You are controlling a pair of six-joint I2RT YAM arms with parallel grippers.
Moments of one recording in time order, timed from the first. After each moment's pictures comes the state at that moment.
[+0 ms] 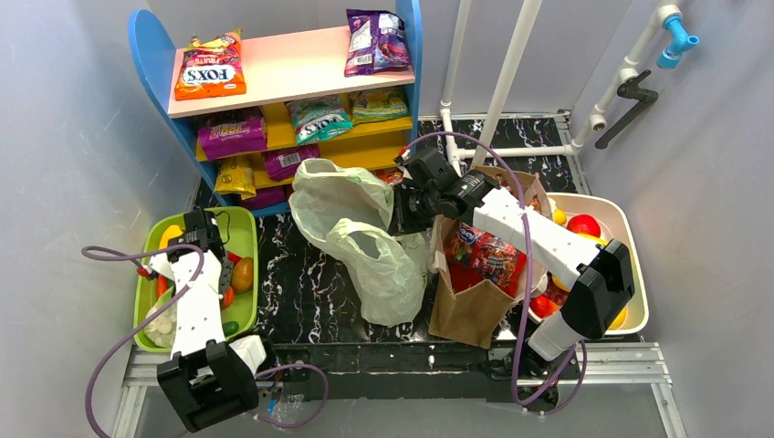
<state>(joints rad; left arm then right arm) 0.35 1.03 0.82 -1.22 -0.48 -1.13 0.82 1.56 1.43 -0.75 -0.23 0.62</state>
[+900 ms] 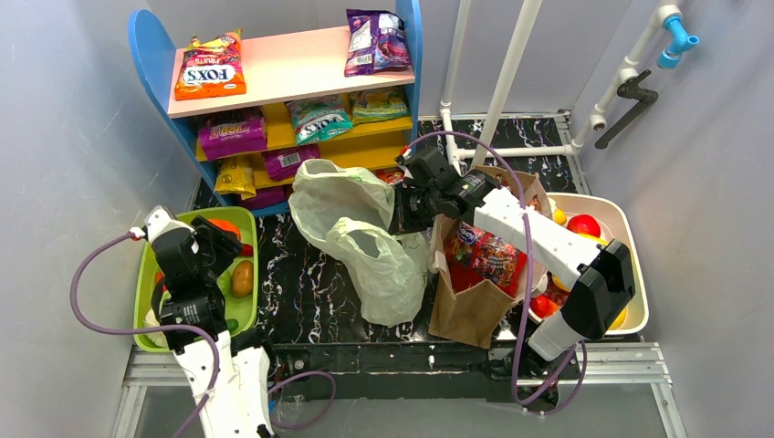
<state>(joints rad) 0.35 0.53 0.94 -0.93 -0.02 -0.51 0.81 1.56 1.43 -0.74 -0.23 0.62</state>
